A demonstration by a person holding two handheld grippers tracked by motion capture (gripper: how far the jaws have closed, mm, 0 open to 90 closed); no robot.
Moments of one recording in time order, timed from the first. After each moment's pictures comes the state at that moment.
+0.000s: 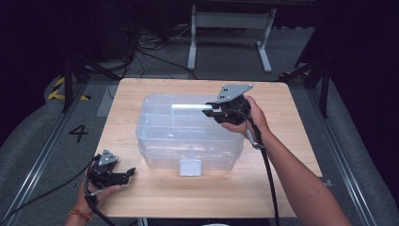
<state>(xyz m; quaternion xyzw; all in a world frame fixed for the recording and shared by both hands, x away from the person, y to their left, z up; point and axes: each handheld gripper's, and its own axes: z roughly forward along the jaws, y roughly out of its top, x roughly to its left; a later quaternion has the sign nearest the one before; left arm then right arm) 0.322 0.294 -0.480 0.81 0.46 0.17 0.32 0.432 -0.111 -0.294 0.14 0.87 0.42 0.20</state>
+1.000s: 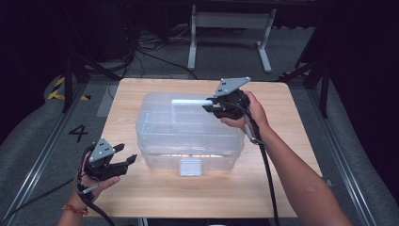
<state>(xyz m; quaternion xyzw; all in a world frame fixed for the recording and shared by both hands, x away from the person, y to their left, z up) 0.311 0.273 -0.399 0.80 0.38 0.21 0.41 0.439 -0.107 -0.283 0.16 0.88 0.40 0.21</state>
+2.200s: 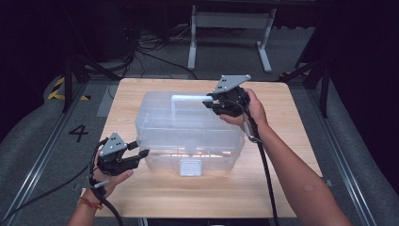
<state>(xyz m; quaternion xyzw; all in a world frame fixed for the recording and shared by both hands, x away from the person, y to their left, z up) 0.321 0.244 -0.391 0.80 0.36 0.19 0.45 0.441 -0.105 -0.278 0.17 0.87 0.40 0.24</state>
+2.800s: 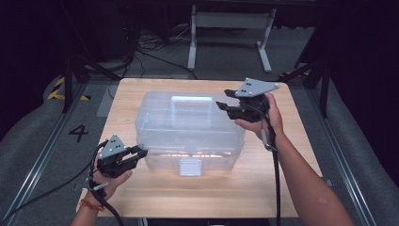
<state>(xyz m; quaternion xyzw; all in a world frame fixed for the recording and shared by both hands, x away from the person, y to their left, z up) 0.317 0.243 -0.393 0.80 0.35 0.19 0.45 0.414 -0.153 -0.274 0.21 0.82 0.46 0.28</state>
